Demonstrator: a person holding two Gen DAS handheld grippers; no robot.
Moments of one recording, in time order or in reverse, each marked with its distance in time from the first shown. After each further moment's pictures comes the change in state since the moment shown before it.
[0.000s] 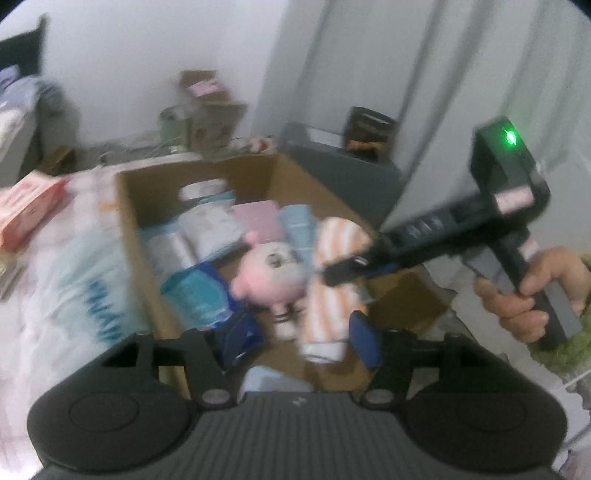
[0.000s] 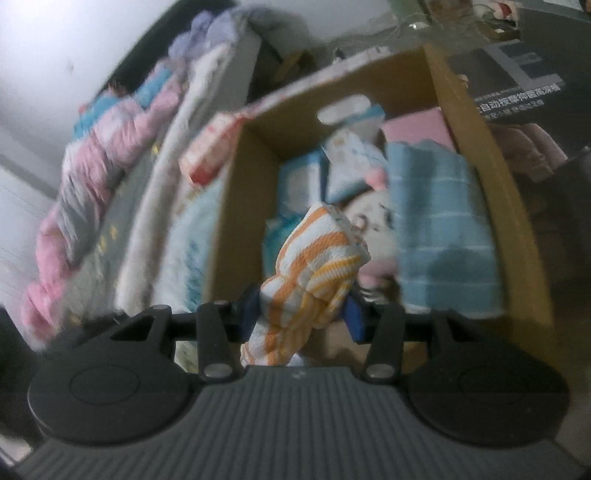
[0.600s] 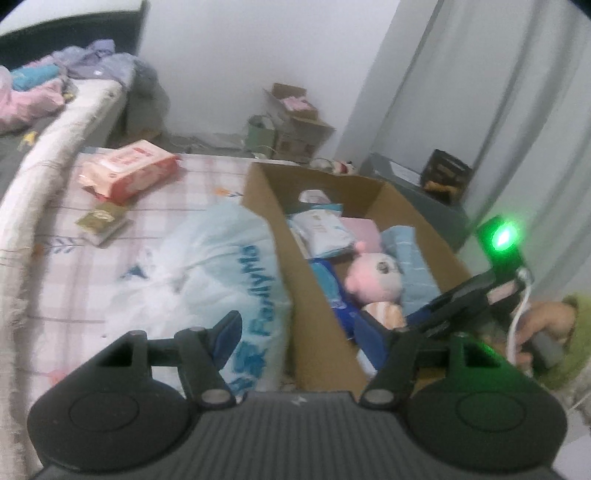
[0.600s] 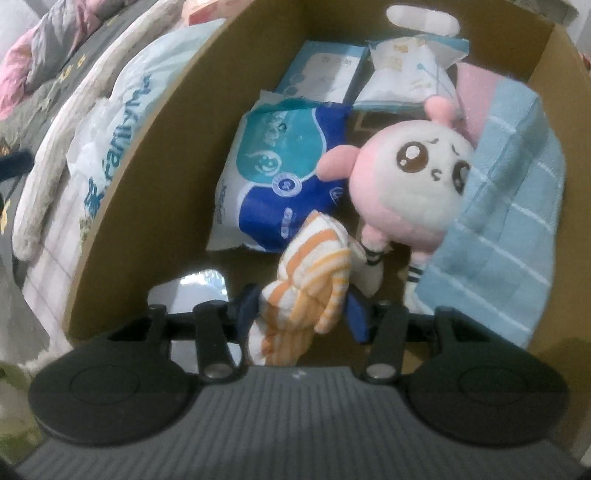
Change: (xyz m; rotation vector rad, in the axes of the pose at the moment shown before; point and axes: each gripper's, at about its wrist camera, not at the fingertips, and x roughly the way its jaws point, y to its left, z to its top) left arm -0.062 0.072 -0.038 -0.180 -0.088 0.178; right arm 0.118 0.031 -0.009 -0.359 0.289 -0.152
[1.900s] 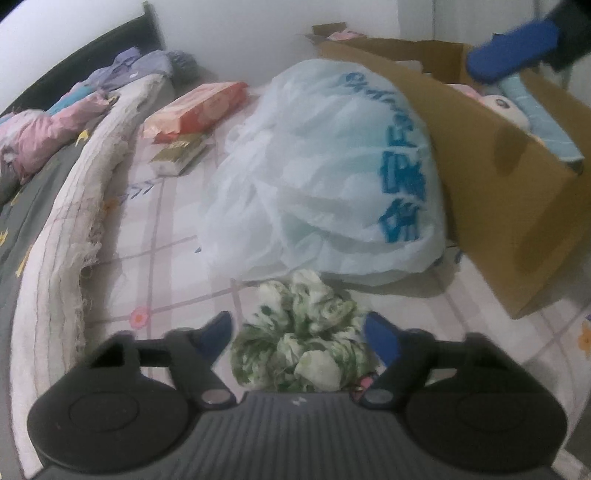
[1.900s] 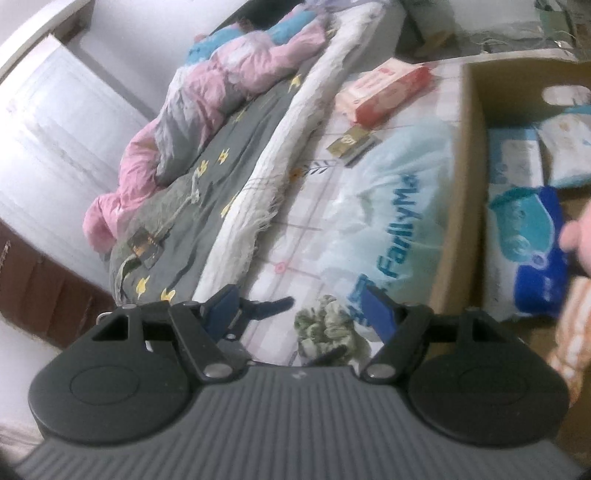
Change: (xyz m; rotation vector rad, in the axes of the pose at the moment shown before) left arm 0.058 0.041 -0.097 0.236 0.170 0.373; right arm -0.059 0.144 0.011 0.028 -0.284 0.413
